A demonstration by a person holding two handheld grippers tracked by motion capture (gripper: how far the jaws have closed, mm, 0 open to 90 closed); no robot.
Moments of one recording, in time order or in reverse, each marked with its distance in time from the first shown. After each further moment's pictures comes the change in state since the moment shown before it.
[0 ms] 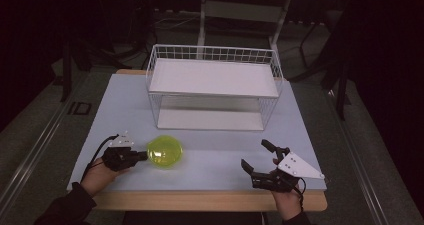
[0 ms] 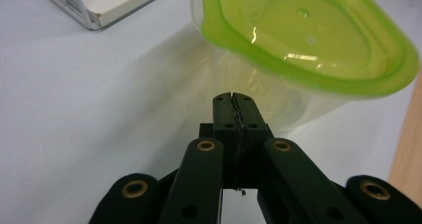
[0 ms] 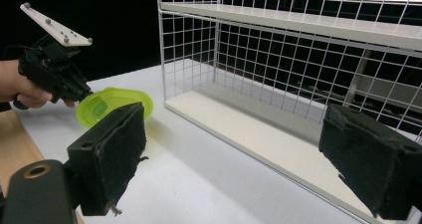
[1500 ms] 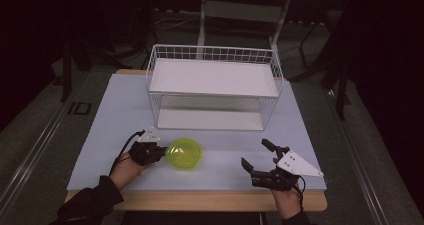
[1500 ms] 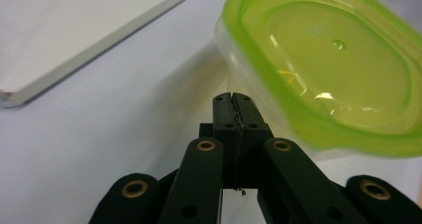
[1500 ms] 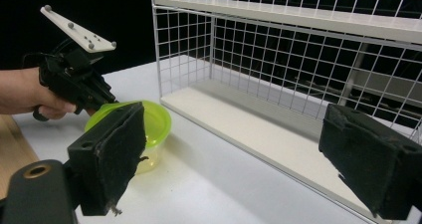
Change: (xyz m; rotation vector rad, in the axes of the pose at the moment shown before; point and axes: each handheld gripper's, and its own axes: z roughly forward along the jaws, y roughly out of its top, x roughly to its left) left arm -0.025 0.037 0.049 -0.010 -0.010 0.024; right arm -0.002 -0.001 0.002 0.017 -0.014 0.010
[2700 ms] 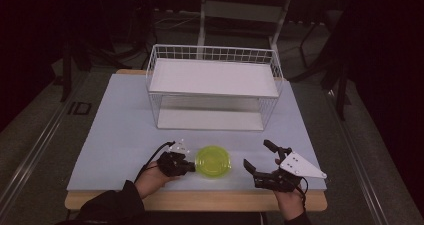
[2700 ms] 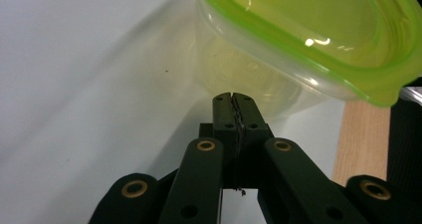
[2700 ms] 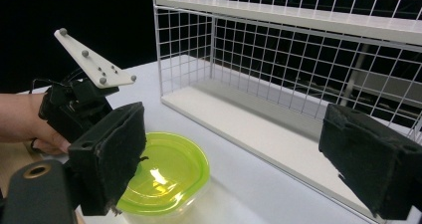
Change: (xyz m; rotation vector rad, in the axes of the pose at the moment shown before) left arm -0.056 0.020 0.051 0.073 -0.185 0.020; right arm -0.002 0.000 -0.006 0.000 0.005 -0.006
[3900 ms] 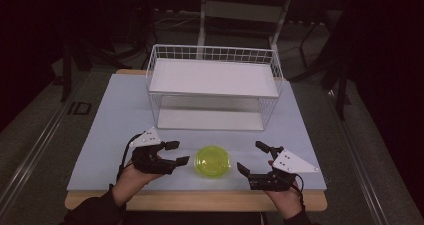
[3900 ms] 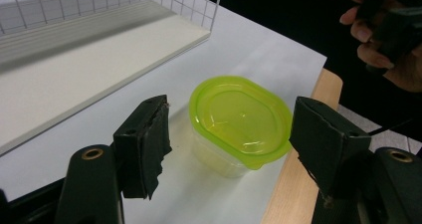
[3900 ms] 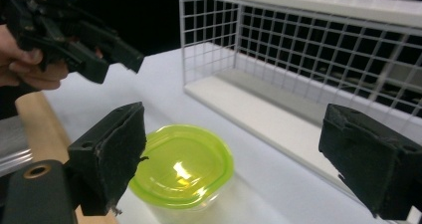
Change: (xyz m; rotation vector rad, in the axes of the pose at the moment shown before) left arm -0.023 0.013 -0.094 -0.327 0.041 -0.048; right arm 0.006 0.005 0.011 0.060 0.097 -0.008
